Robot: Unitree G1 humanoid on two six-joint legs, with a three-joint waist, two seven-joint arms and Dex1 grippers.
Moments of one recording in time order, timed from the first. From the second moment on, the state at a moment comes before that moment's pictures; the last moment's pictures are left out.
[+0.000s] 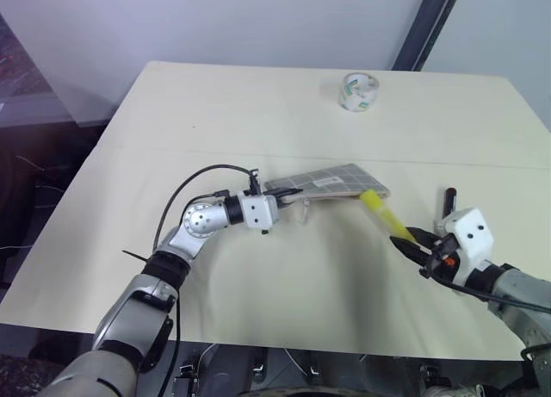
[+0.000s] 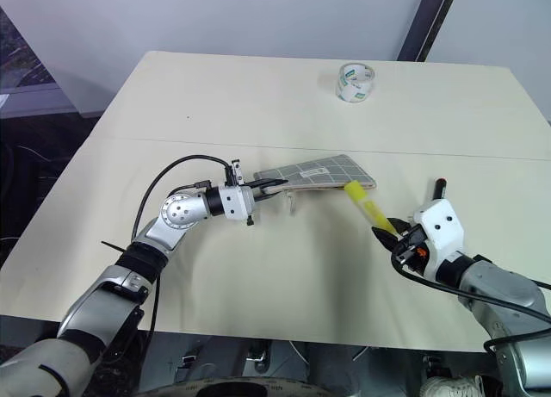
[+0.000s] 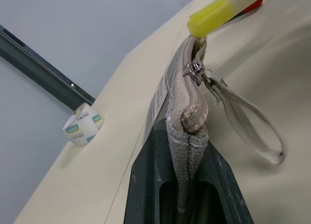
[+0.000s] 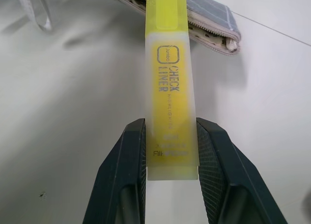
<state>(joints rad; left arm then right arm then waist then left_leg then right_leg) -0.64 0.33 -0.33 0.63 0.13 -0.80 -0.68 0.25 -0.69 -0.37 -0.62 0.47 0.71 0.60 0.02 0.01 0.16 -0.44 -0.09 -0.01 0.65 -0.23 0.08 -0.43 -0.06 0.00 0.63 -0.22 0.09</state>
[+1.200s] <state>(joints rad) -0.66 0.36 -0.39 0.63 0.12 -0.93 -0.82 -0.15 -0.92 0.15 -0.40 0.01 0.31 0.75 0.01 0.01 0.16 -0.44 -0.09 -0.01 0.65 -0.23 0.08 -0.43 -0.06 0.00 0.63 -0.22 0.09</state>
